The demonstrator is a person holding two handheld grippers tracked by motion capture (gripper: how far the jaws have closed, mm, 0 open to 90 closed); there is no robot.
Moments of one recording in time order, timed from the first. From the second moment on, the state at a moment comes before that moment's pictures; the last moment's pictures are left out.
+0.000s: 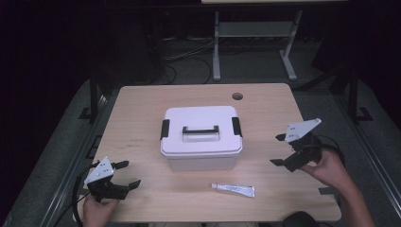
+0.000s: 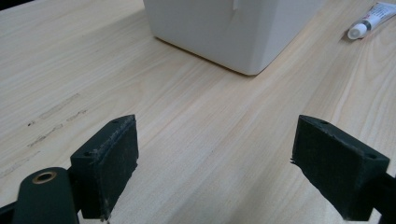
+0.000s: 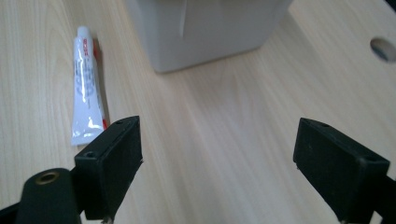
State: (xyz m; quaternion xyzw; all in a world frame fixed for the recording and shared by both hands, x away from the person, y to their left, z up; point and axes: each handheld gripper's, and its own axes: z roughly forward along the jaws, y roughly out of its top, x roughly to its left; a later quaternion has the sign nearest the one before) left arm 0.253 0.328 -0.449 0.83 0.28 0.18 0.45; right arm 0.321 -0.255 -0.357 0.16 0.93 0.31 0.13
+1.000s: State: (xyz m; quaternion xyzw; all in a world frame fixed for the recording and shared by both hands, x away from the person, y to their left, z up) left arm 0.255 0.325 -0.448 0.83 0.27 0.18 0.46; right arm 0.365 -0.091 -0.276 0.00 0.96 0.27 0.09
